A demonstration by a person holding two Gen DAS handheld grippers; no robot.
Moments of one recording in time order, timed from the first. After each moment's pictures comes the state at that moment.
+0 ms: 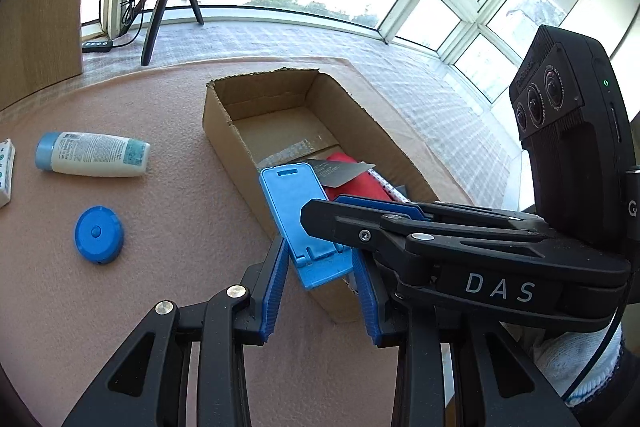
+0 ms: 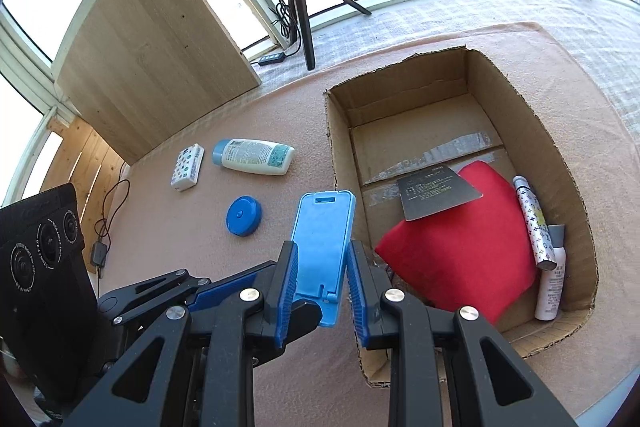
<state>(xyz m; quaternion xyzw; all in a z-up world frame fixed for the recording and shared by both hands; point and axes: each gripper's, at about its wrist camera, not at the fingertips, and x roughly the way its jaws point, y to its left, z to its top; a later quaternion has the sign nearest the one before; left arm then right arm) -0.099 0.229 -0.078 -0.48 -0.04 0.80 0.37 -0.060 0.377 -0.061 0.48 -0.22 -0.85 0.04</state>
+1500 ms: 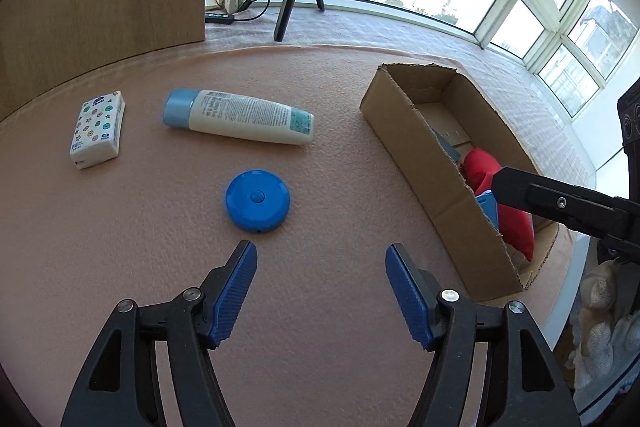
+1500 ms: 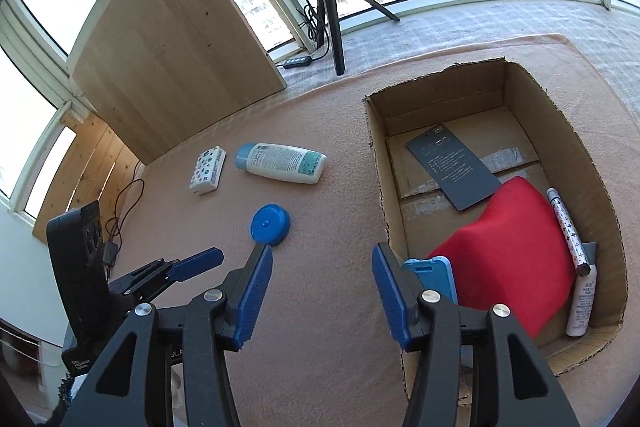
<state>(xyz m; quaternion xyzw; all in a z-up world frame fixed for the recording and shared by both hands) -0.131 0.125 -0.112 -0.51 -0.01 0.84 0.21 -0.078 0.343 -0.063 0.47 -0.21 -0.86 0.07</state>
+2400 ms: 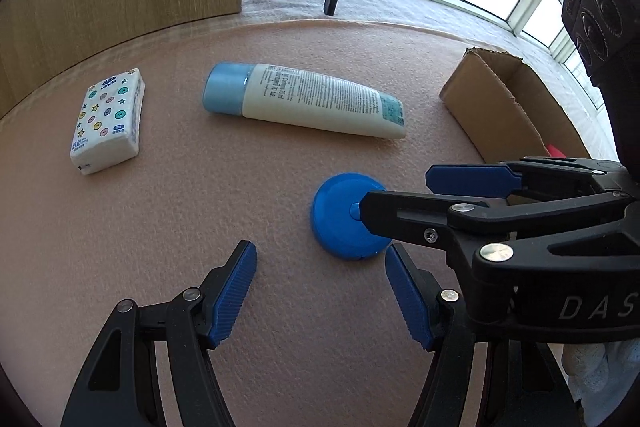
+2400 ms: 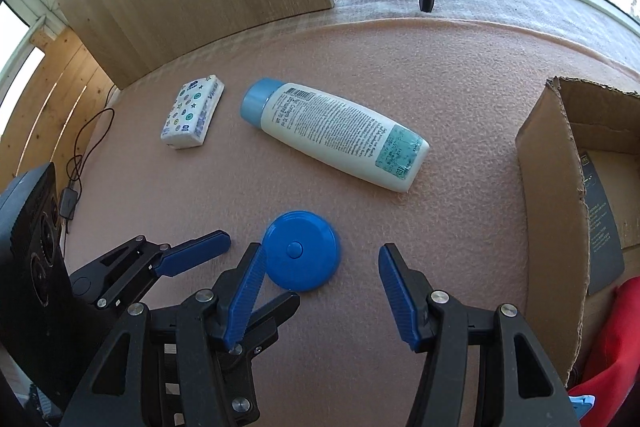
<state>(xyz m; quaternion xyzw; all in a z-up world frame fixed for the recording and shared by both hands) -0.184 0.100 -0.164 -0.52 0.01 0.83 0.19 -0.185 0.250 -0.131 0.57 -0.11 -0.81 0.11</state>
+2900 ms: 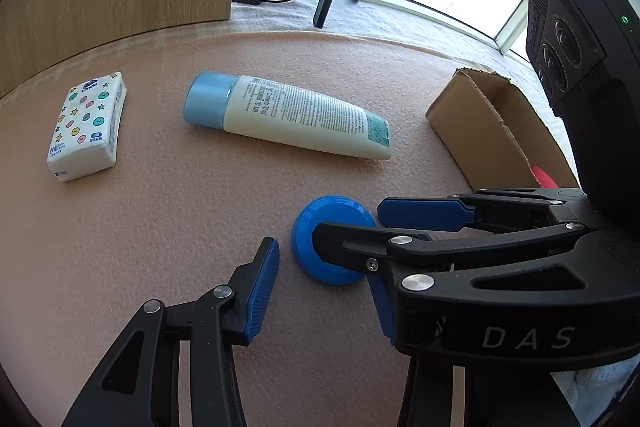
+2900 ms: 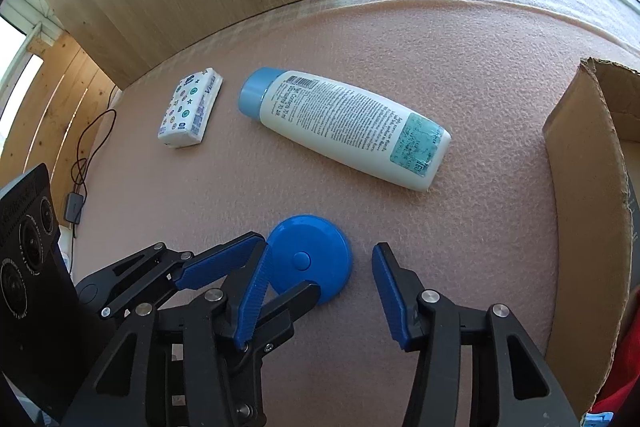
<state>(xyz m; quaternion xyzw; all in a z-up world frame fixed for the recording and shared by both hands) -0.194 0.102 -0.166 -0.51 -0.03 0.83 0.22 -0.196 0.249 -0.146 0.58 -0.14 -0.79 0.12</state>
